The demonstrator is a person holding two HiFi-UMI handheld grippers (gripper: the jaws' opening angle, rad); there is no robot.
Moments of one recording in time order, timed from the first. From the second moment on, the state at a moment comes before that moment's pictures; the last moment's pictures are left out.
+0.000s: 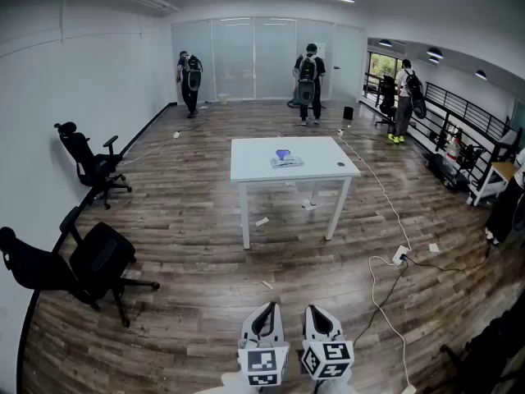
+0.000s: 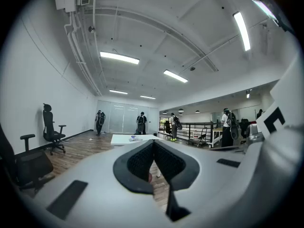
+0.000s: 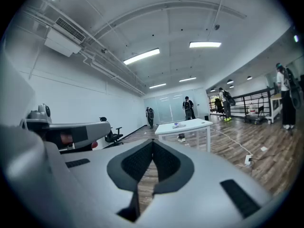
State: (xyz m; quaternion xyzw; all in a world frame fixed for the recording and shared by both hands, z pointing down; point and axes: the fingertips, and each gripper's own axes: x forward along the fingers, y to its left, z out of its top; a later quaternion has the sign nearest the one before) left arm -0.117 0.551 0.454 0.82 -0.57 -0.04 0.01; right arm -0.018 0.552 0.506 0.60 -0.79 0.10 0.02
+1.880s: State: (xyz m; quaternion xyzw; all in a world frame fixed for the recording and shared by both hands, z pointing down) left arm -0.132 0.497 0.467 0.81 -0.58 -0.02 -0.01; right arm -0.008 0.481 0.519 0.61 -0.78 0.12 0.00
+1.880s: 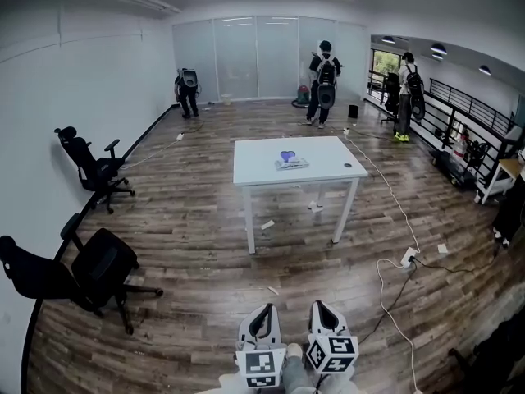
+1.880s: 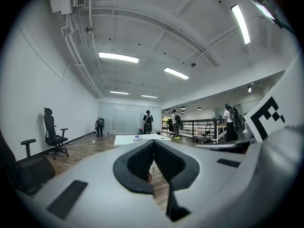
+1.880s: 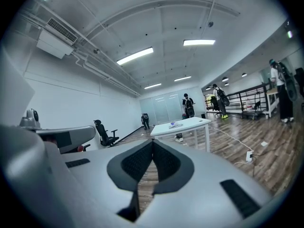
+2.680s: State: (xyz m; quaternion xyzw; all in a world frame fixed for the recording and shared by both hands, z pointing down) left arm -0.097 0.383 0.468 0.81 -0.59 -0.02 0.00; right arm 0.018 0.373 0.512 0.60 -0.79 0.13 0.00
